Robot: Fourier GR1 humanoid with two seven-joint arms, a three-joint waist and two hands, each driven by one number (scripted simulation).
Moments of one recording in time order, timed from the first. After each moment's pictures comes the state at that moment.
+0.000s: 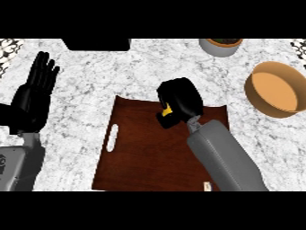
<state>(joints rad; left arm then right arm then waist) -0.28 0.23 0.05 -1.50 0.17 0.14 0.03 -0.62 0.00 0.36 -1.15 1.06 -0.02 0.19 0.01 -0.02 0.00</state>
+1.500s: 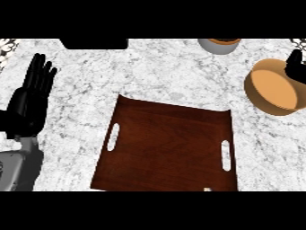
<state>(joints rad) -0.25 0.22 0.07 -1.55 0.15 0.13 0.03 -0.49 -0.39 -0.15 -1.70 1.06 0.05 0.56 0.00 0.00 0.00</state>
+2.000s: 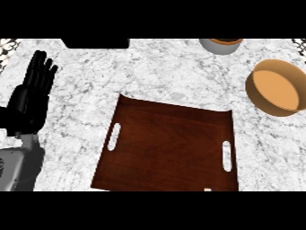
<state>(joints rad) -0.27 0.21 0.08 -1.55 0.14 0.12 0.05 -0.49 -0.50 -0.32 -1.34 0.93 -0.12 0.23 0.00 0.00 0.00</state>
